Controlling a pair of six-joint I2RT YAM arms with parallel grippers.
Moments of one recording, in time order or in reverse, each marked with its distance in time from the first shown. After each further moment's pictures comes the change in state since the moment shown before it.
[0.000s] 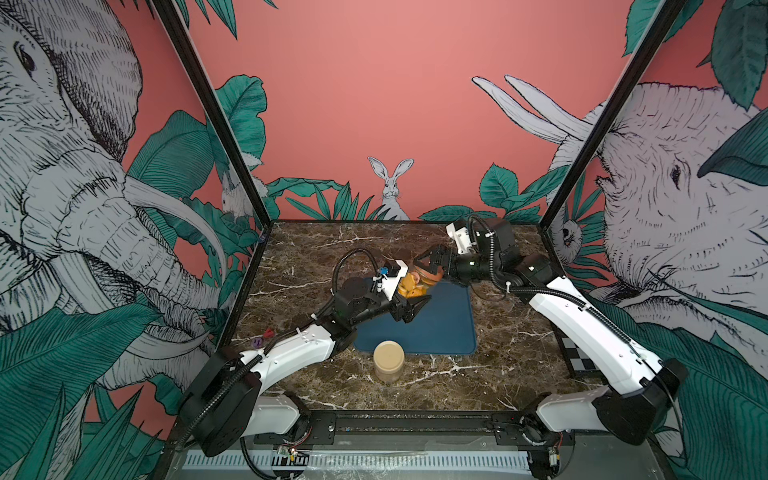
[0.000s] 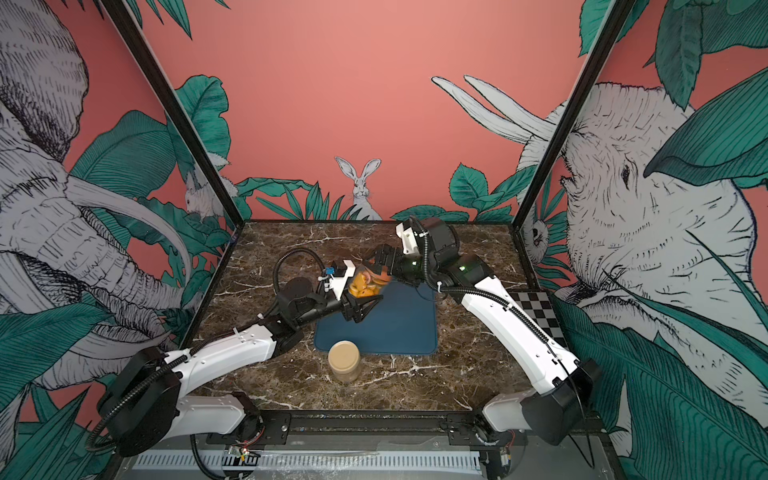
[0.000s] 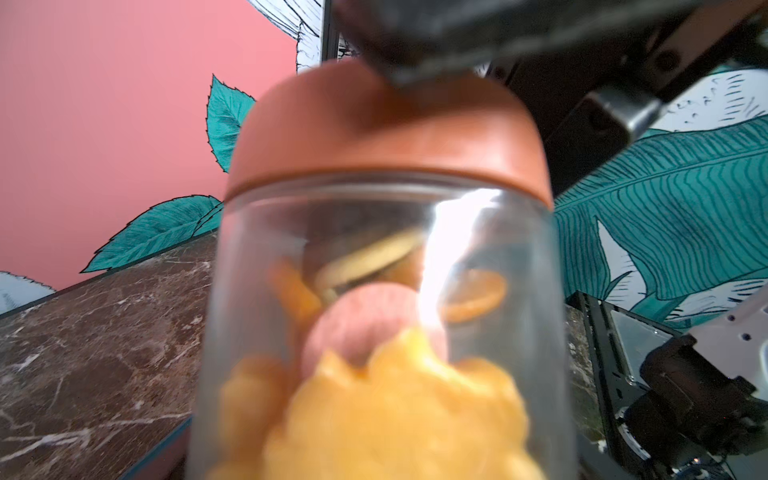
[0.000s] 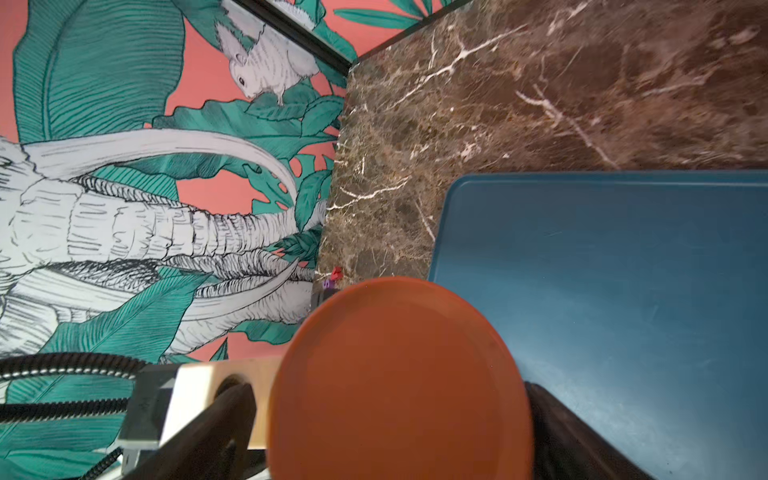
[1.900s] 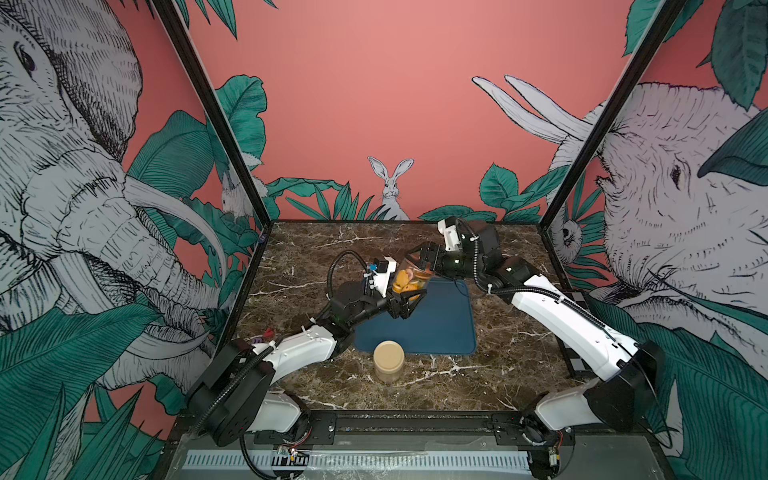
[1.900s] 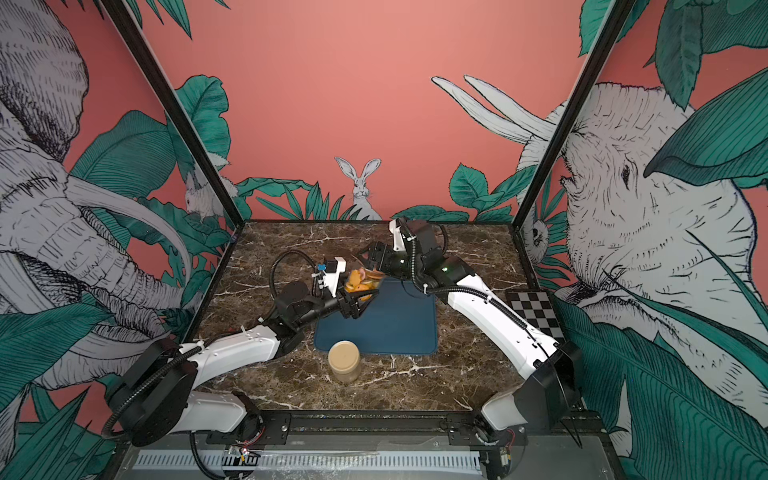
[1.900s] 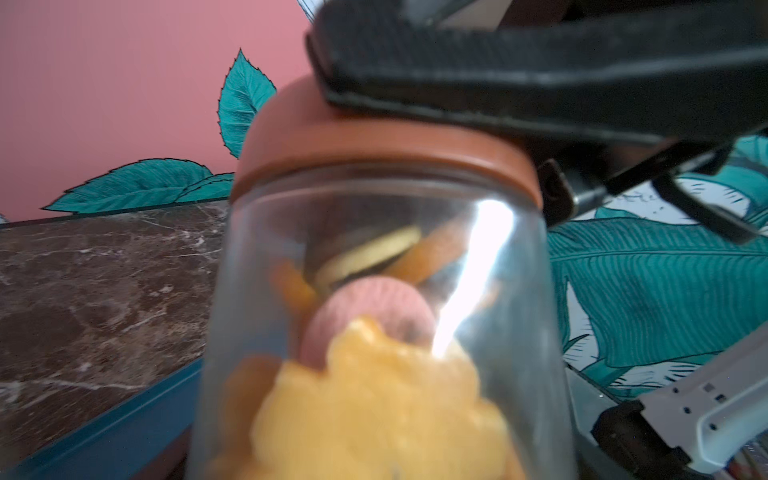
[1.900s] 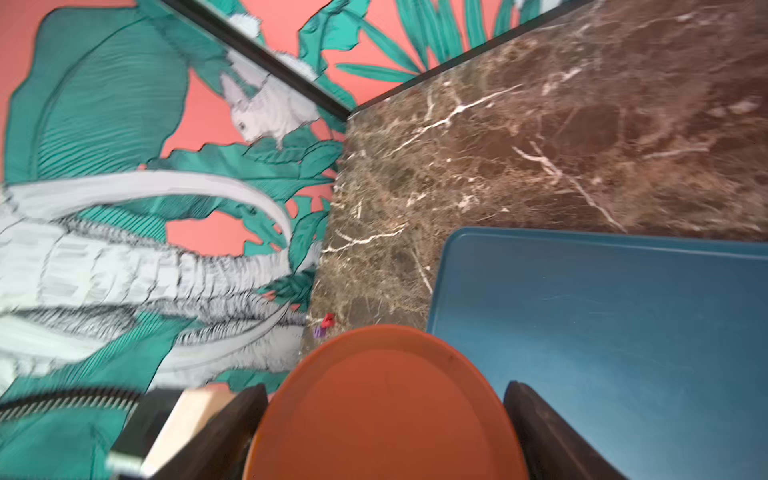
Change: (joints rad) left arm 0.045 0.070 -0.052 0.213 0.064 -0.291; right arm 0.016 0.068 -0.092 0.266 0.015 0.002
